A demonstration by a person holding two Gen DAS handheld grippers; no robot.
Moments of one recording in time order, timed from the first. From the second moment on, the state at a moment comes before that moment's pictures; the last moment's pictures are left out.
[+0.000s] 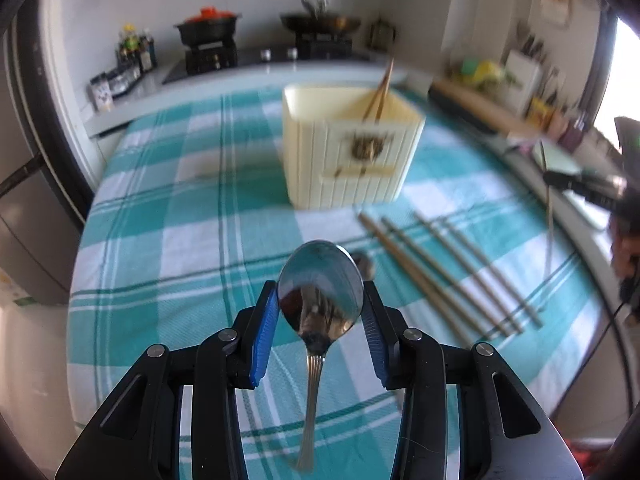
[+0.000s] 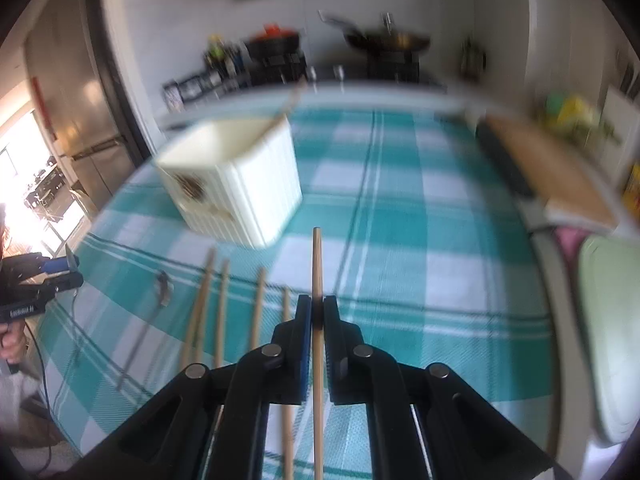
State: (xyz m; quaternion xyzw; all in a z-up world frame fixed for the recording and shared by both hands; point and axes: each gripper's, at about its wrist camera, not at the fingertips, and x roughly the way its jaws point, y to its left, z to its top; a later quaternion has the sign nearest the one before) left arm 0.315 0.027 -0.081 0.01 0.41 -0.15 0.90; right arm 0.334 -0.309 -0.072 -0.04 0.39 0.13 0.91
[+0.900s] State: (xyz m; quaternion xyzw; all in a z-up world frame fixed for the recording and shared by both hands) left arm 0.386 0.030 0.097 -0.06 0.27 -0.17 0.95; right arm 0.382 -0.259 0.070 0.01 0.19 0.15 0.97
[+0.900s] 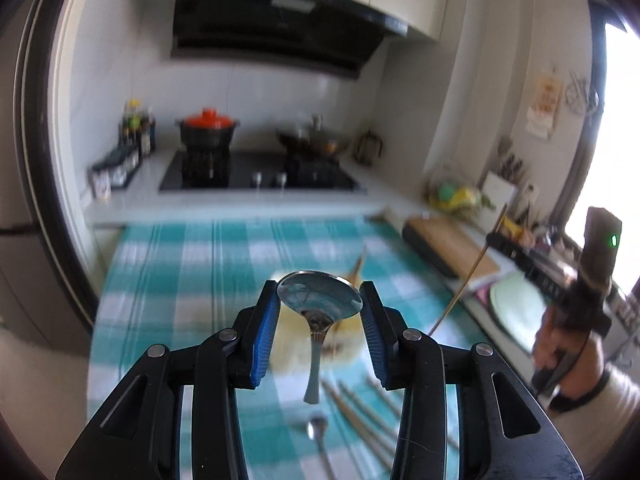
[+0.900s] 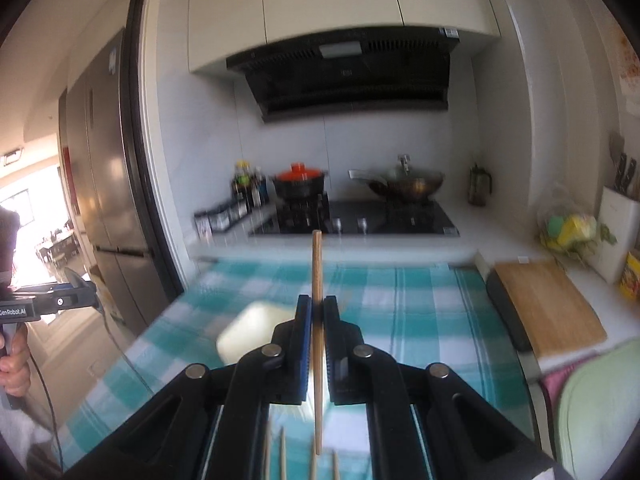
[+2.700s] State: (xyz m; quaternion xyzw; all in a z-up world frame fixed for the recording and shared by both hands) left arm 0.337 0.034 -0.200 -0.02 0.46 0.02 0.89; right arm 0.299 -0.367 -0.196 -0.03 0.43 -0.01 0.90
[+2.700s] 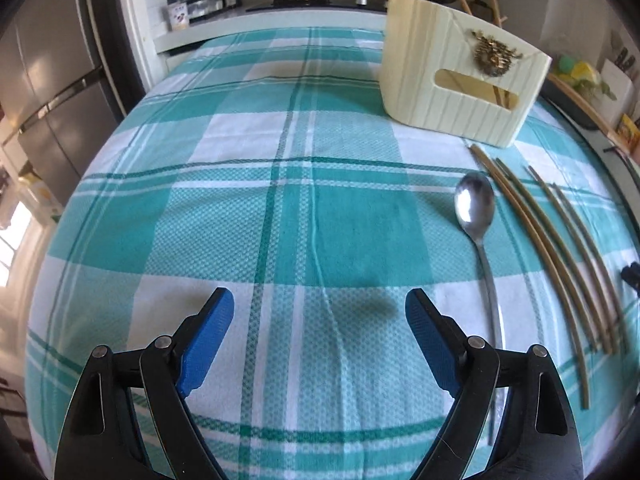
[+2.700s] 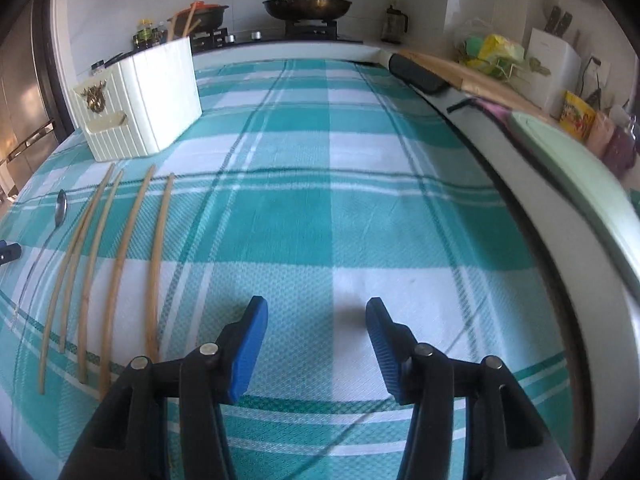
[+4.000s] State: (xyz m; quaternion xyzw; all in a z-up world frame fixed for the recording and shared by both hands) left arm 0.322 0.040 -0.190 -0.10 0.41 -0.05 0.90; right arm 0.299 -0.365 -0.200 -0.03 0.44 -0.01 0.90
